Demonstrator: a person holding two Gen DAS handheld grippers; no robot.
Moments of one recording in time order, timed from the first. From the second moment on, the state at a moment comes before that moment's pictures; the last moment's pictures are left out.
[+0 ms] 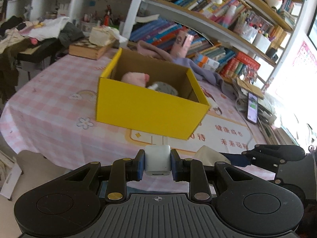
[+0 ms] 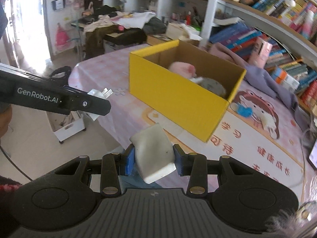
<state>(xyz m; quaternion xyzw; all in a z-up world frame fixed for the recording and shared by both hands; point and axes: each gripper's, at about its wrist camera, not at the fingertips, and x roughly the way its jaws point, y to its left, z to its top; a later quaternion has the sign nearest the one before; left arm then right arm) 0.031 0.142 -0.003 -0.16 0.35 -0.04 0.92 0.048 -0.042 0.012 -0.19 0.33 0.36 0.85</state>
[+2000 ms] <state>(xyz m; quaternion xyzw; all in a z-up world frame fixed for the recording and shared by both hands) 0.287 0.085 -0.053 -0.01 0.48 -0.09 0.87 0.361 0.041 -0.023 -0.29 0.39 0.37 0.79</state>
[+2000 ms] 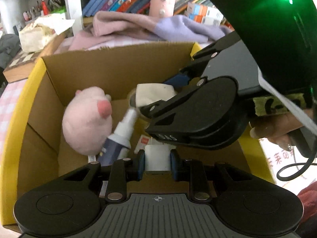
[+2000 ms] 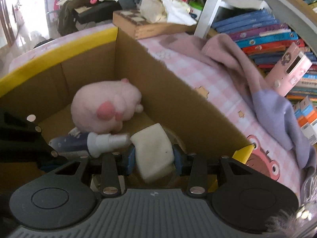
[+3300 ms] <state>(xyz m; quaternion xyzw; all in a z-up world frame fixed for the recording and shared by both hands) 0.176 0.124 0.025 -0.03 0.31 0.01 0.95 0.267 -0.009 0.065 -0.15 0.25 0.30 0.91</state>
